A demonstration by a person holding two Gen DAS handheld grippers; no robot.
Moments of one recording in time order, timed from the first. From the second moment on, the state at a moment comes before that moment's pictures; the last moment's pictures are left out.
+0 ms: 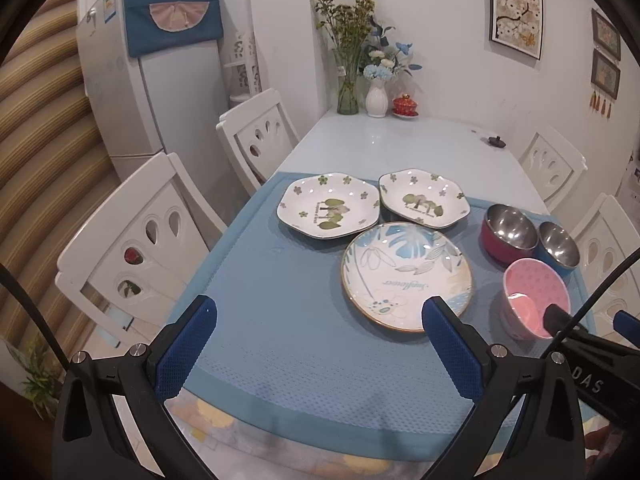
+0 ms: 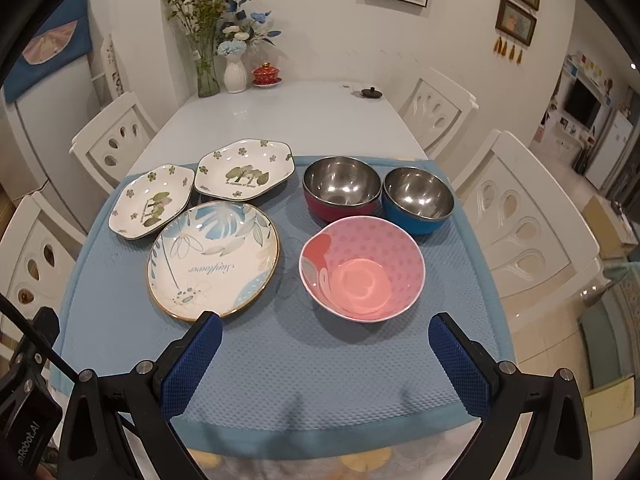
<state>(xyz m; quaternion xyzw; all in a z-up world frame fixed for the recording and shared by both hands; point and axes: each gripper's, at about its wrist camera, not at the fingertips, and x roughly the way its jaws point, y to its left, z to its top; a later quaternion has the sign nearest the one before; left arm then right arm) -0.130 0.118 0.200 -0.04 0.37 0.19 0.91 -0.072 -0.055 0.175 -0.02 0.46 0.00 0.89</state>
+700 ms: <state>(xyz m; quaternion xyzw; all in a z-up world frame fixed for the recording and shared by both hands) -0.082 0.172 0.188 -0.03 0.38 0.15 0.91 -0.035 -0.011 0.164 0.00 0.47 -0.02 0.88</state>
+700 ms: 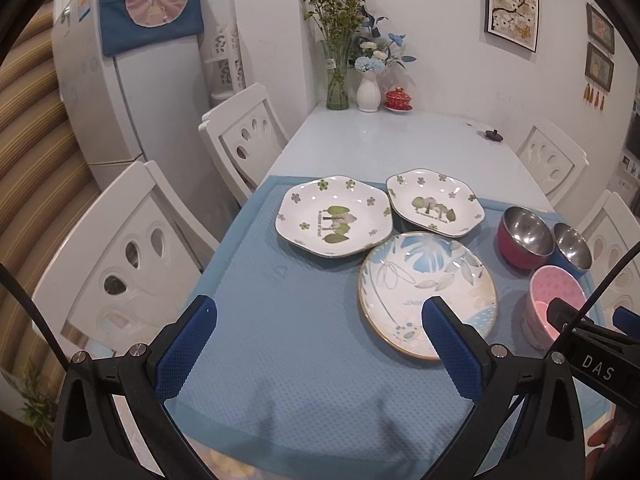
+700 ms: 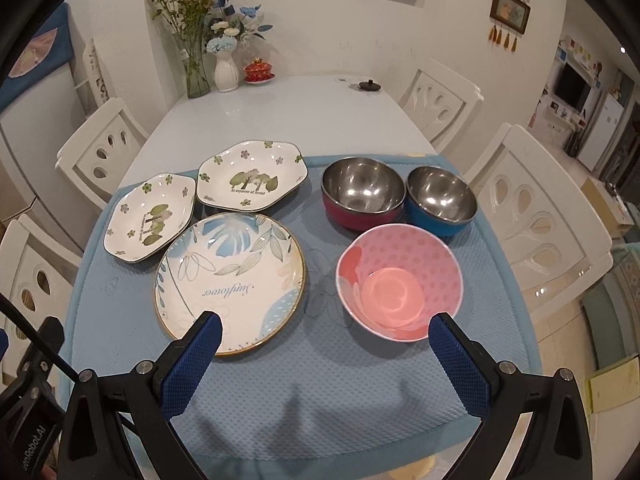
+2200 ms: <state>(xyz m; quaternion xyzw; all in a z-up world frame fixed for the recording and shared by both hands) -0.015 0.186 0.151 -0.02 0.43 0.10 0.90 0.018 0.018 0.143 -0.01 0.50 -0.04 0.86</state>
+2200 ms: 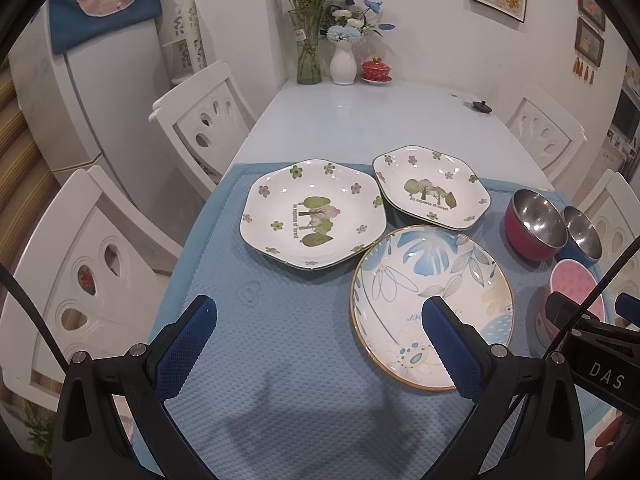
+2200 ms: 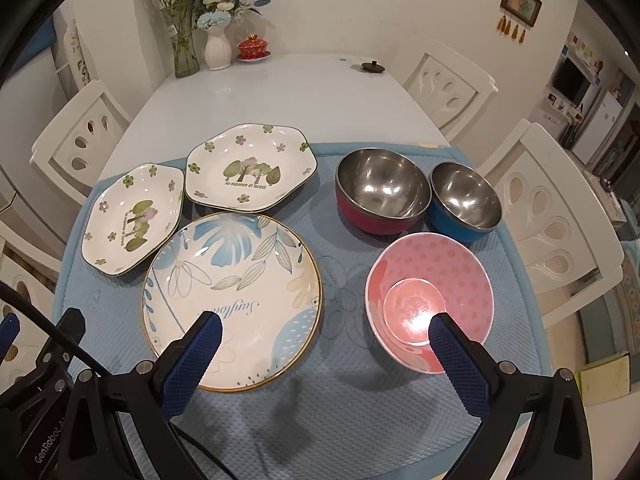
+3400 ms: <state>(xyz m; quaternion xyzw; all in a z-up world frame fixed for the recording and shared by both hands) 0.025 0.207 0.062 -0.07 0.55 0.02 0.84 0.136 0.025 0.073 -0.08 0.60 0.08 0.79</state>
